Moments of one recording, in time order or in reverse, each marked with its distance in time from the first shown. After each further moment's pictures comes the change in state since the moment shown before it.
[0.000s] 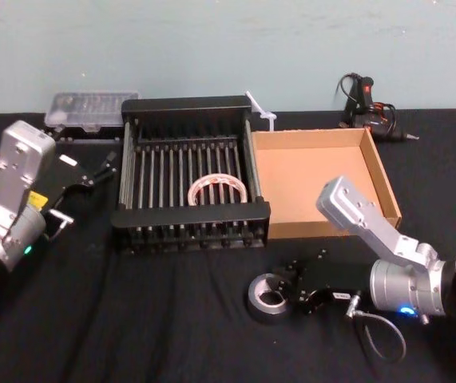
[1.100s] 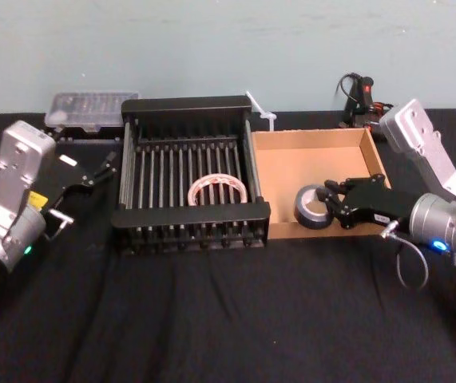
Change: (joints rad) left arm 0.000 0.000 0.000 0.000 0.000 0.000 0.000; right arm 0.030 -0.025 0.165 0.046 0.036 -0.025 -0.163
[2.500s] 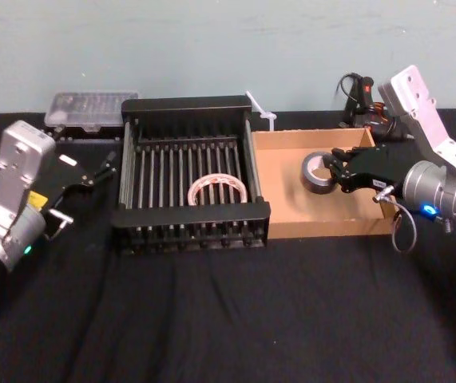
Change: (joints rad) left arm 0.000 0.000 0.000 0.000 0.000 0.000 0.000; right arm 0.116 -0.102 0.027 0.147 -0.065 0.028 -0.033
